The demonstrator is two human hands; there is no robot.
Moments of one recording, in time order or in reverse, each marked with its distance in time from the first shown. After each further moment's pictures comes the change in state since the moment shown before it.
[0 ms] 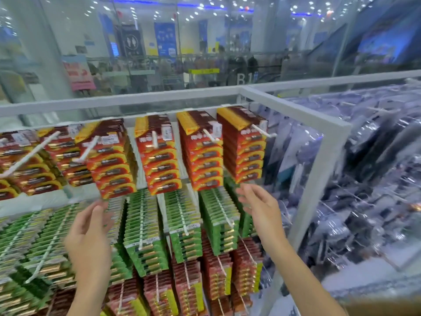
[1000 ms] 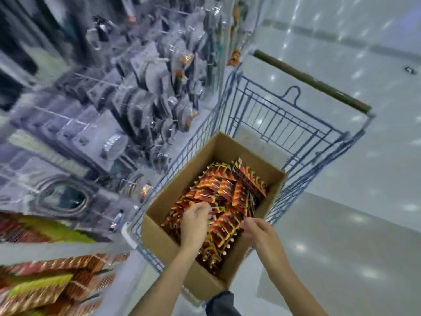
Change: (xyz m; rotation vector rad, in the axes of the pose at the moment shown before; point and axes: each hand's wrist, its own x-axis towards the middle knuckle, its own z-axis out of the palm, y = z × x) left_hand -0.552 -0.266 0.280 0.685 -1.453 -0.676; right_hand -0.248 0.191 -0.446 0.038 0.850 0.848
